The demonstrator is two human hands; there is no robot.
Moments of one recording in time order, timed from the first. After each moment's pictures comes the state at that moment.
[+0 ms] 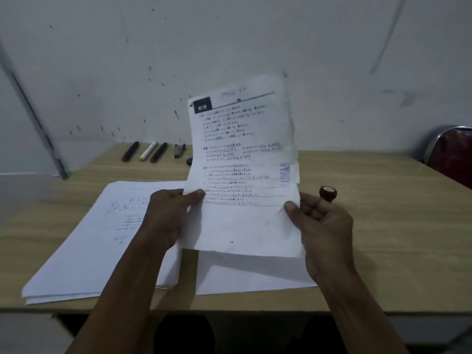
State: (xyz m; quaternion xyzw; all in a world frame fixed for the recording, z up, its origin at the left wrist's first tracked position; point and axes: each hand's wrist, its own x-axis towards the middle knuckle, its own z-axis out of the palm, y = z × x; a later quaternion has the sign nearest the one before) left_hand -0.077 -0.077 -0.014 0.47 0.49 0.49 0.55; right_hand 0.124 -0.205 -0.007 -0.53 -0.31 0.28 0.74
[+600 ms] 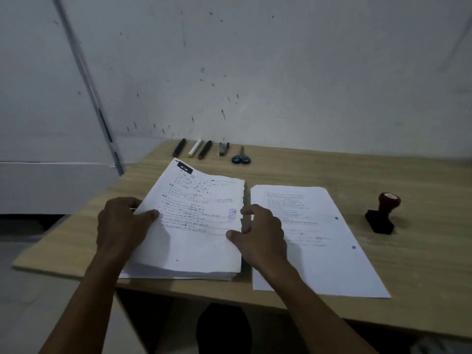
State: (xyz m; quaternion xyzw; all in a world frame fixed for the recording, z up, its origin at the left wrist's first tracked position) left_hand -0.239 -0.080 -0.030 0.56 0.71 0.42 0.12; right_hand -0.015 -0.139 -0.035 -0.72 -0.55 0.23 0.36
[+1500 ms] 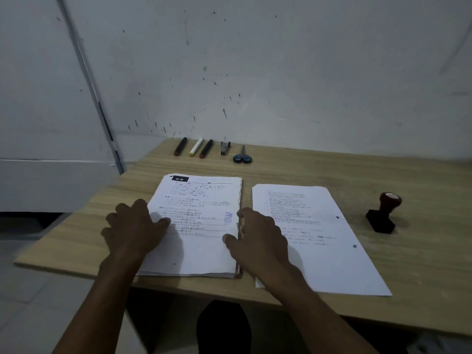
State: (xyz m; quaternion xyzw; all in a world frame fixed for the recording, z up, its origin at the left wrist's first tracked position) left_hand -0.232 -0.081 -0.041 0.58 0.78 0.22 0.07; right_hand -0.025 -0.150 -0.032 -0.71 -0.64 0.13 0.26
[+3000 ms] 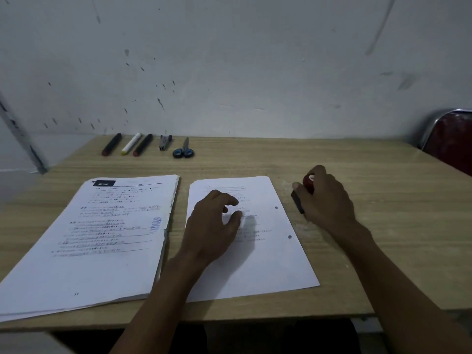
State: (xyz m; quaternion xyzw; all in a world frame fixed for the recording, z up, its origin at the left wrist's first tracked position) left_hand -0.004 -0.088 -0.065 0.80 0.38 0.42 0.16; right_hand 0.212 -0.145 -0.017 -0.81 -0.49 0.00 0.32
